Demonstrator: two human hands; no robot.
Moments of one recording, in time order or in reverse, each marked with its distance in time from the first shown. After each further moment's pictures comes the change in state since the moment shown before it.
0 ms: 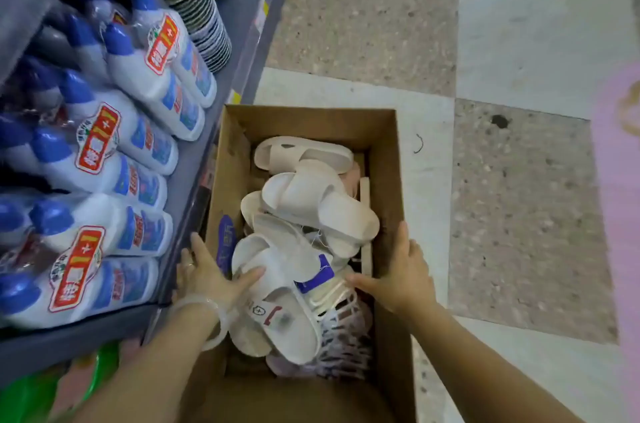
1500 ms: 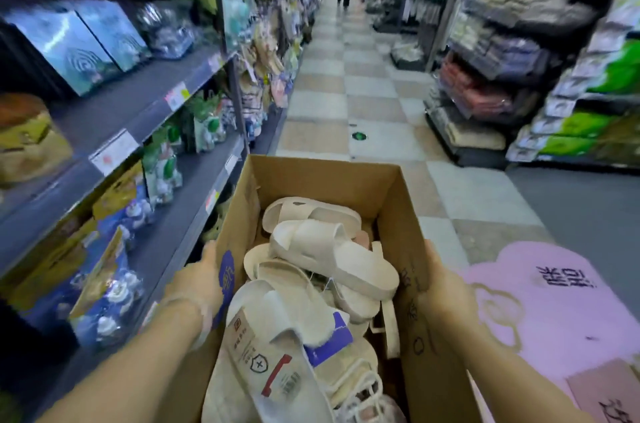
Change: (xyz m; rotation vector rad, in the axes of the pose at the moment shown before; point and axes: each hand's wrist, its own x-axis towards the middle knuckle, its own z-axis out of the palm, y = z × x) left_hand -0.279 0.307 -0.368 0.250 0.417 0.570; right_hand -0.192 -0.080 -0.509 -0.025 0.572 -0.146
